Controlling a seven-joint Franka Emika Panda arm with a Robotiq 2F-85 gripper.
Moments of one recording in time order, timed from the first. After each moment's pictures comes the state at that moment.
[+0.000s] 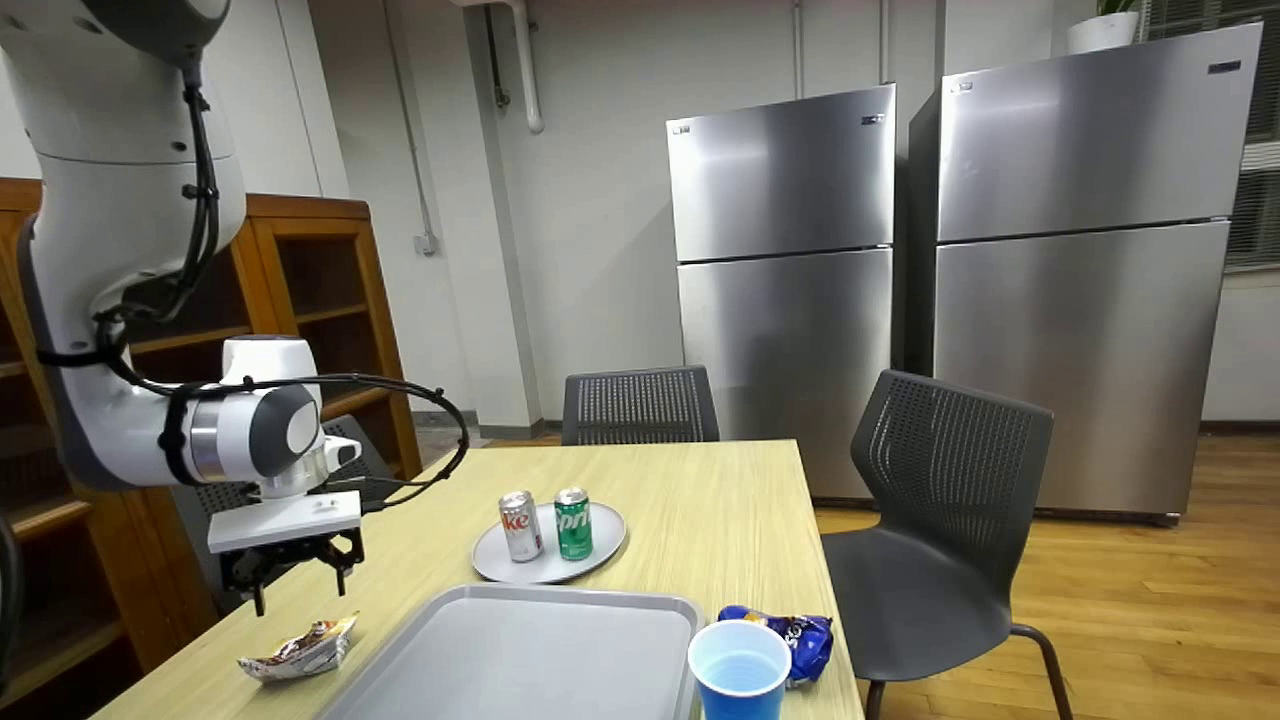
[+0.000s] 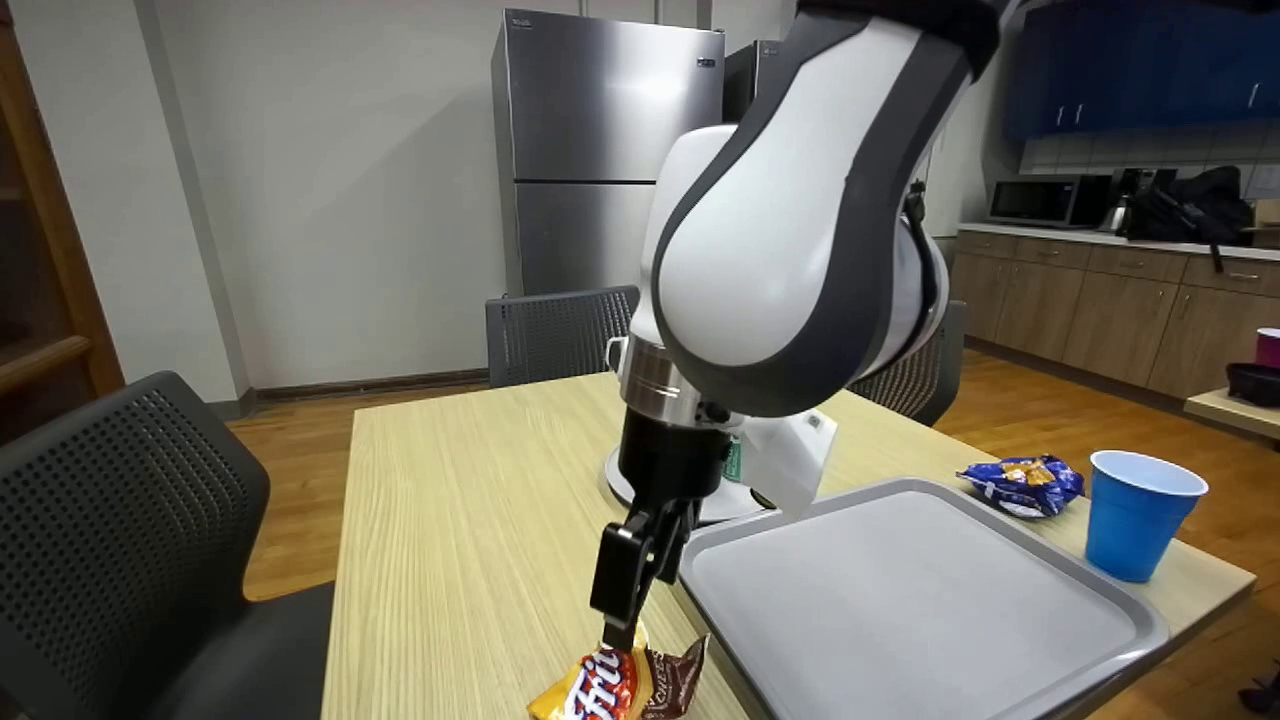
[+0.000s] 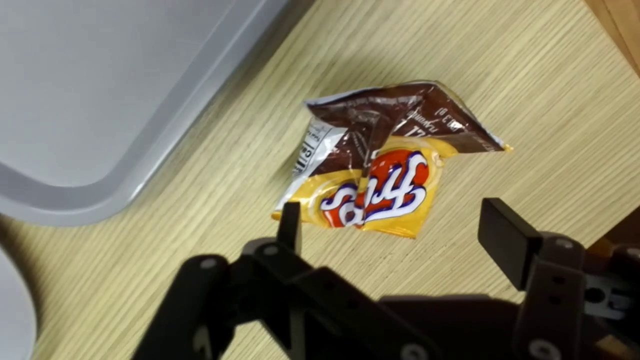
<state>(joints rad) 0.16 0.39 0.39 -2.45 -0.03 2.90 -0.33</state>
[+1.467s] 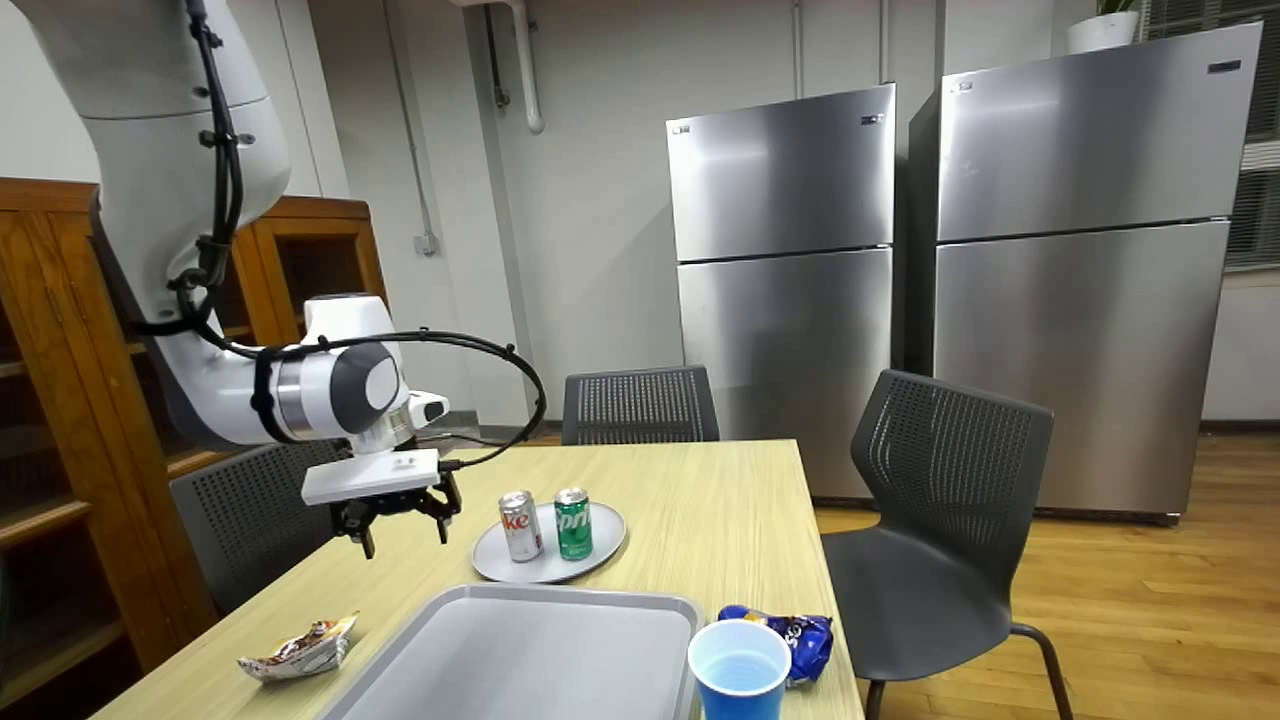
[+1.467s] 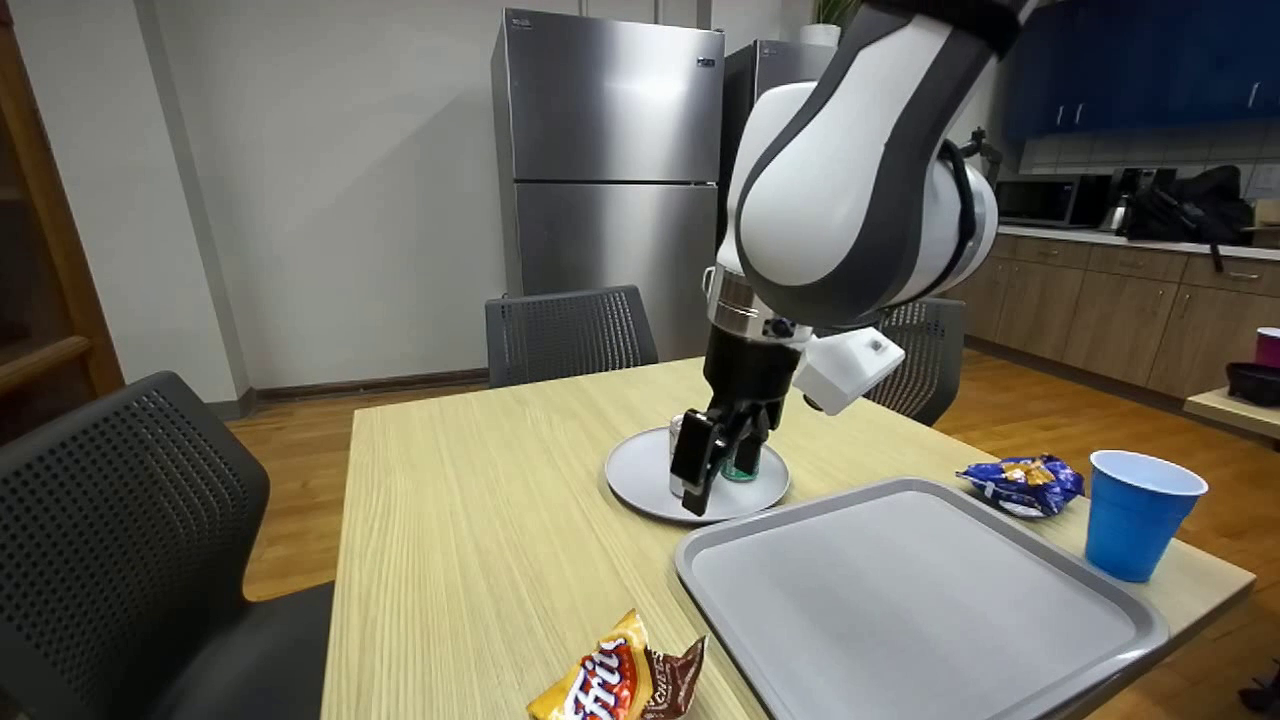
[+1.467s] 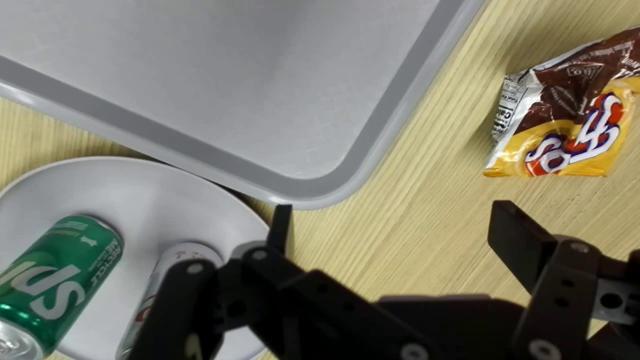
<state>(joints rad) 0.14 0.29 0.20 -2.45 -0.07 2.89 -0.23</state>
